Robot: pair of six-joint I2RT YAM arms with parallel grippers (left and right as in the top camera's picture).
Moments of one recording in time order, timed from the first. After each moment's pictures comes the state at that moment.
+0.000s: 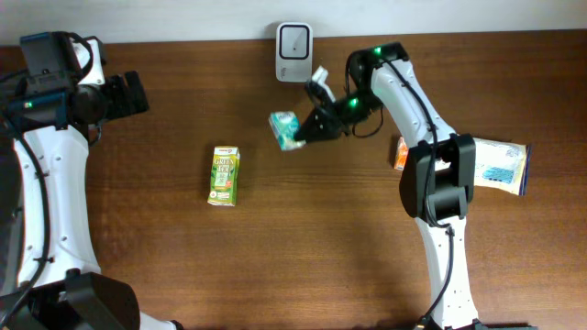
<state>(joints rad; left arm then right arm) 0.23 1.69 1.70 -0.90 0.08 -0.02 0.23 2.51 2.32 -1.64 -1.20 -0.44</state>
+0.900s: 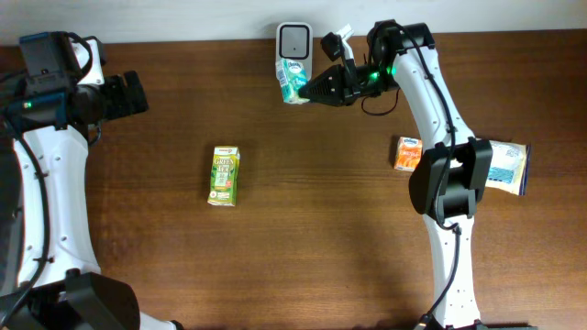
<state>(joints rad) 0.23 1.69 1.70 -0.90 0.08 -0.02 0.16 2.51 2.47 -1.59 -1.52 -0.45</state>
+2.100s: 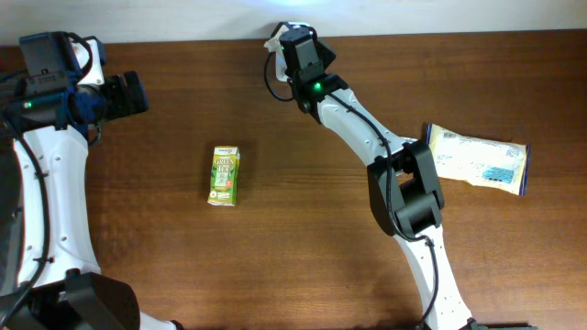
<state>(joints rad) 0.23 1.69 1.70 -0.90 0.08 -0.02 0.46 2.48 2.12 -0.18 0.52 -0.69</state>
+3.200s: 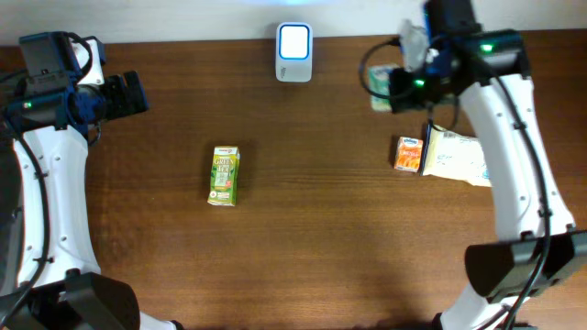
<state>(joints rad) 0.23 1.69 1.70 -0.90 0.08 -0.02 0.09 1.87 2.03 -1.38 -0.21 0.02</state>
